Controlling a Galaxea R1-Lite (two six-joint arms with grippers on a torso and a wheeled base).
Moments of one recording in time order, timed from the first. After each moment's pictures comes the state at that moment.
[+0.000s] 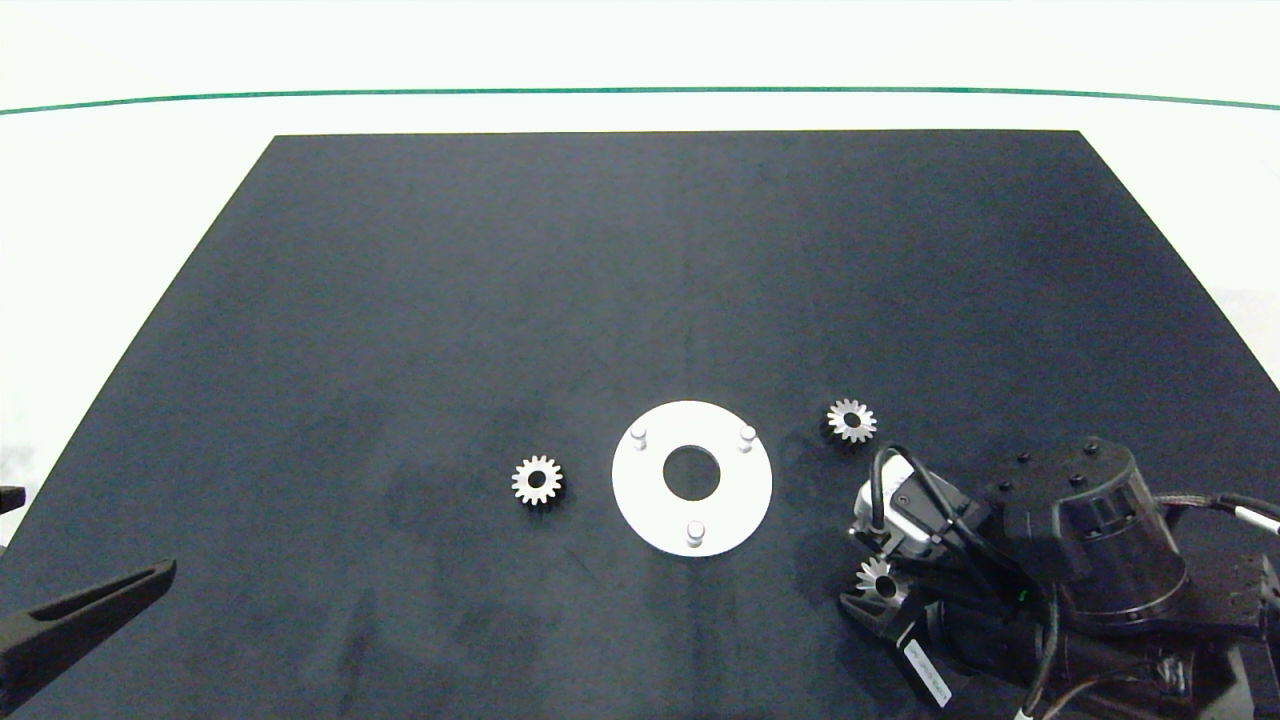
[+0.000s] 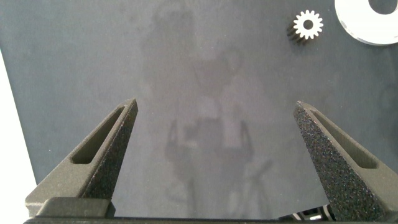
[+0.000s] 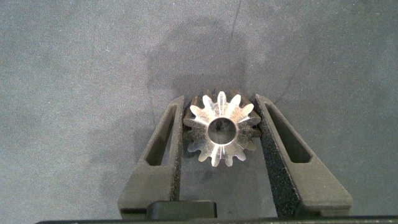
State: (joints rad) left arm -0.20 0.80 -0.81 0.40 0.02 0.15; right arm 0.71 1.57 -0.63 -0.19 -0.24 -0.15
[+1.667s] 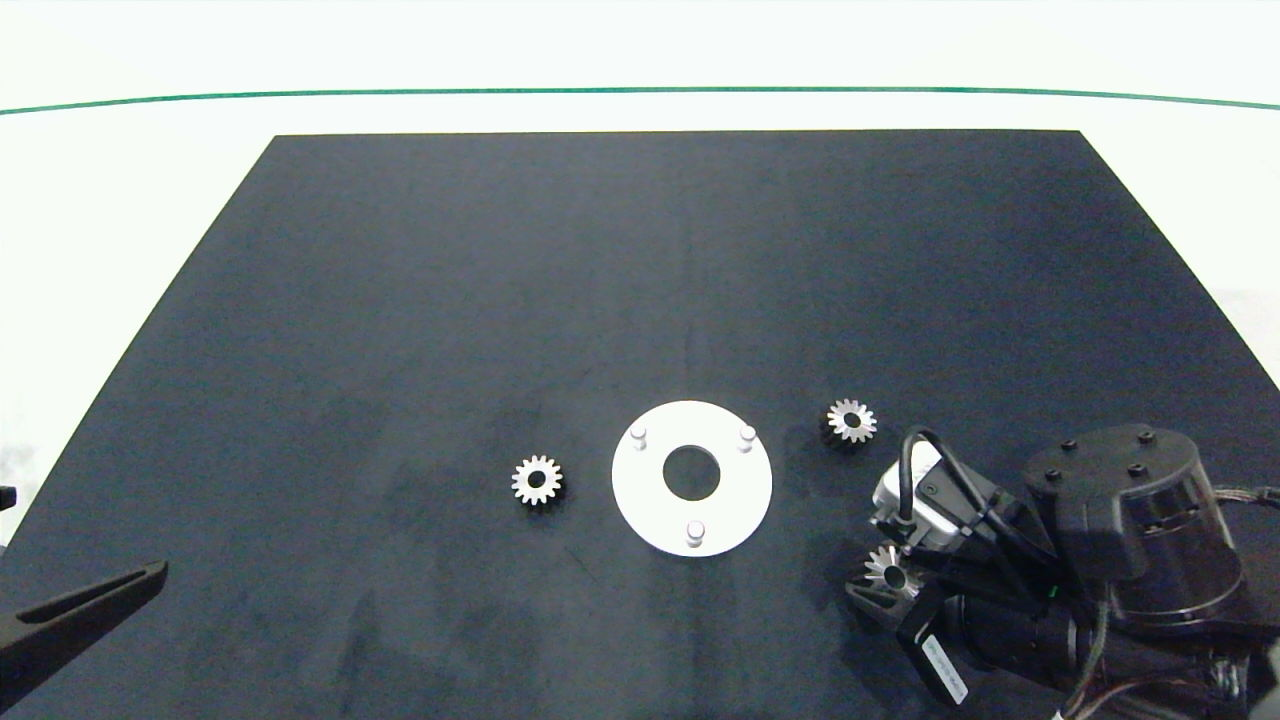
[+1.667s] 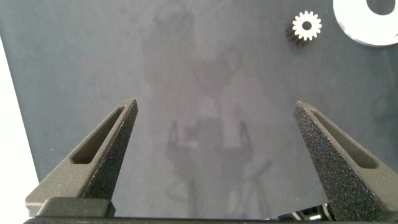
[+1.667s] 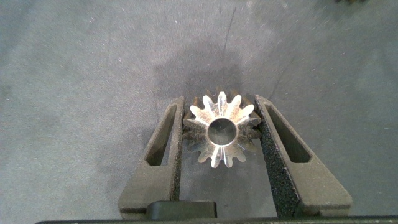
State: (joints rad) left arm -0.20 0.79 -0.82 0.42 0.02 0.15; right arm 0.72 1.50 -0.63 -0.20 -0.24 -0.16
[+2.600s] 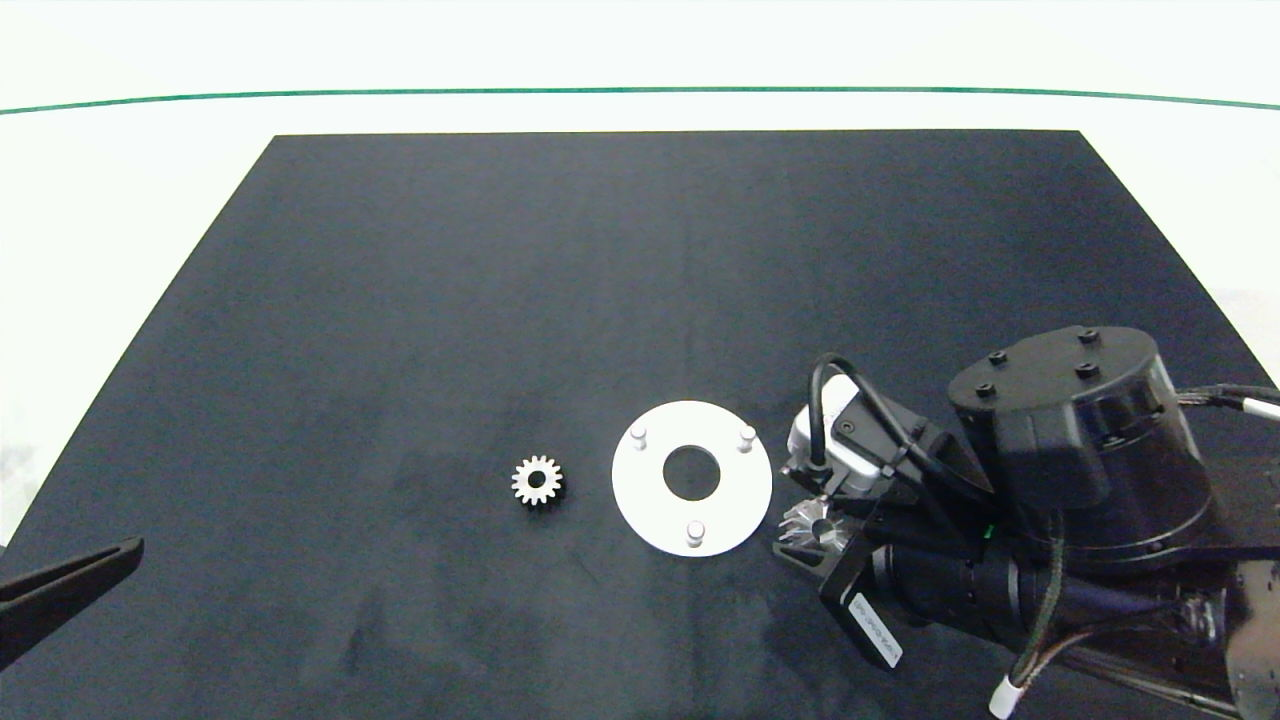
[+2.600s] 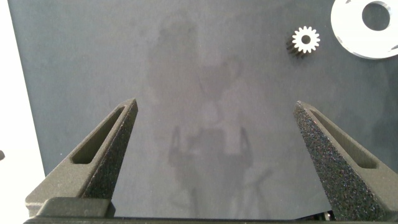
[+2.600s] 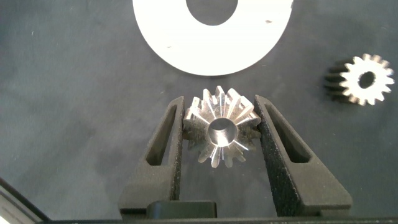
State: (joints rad) left arm -0.20 0.78 -0.86 0.42 0.03 0.15; right arm 0.87 1.57 -0.96 0.05 -0.28 -0.17
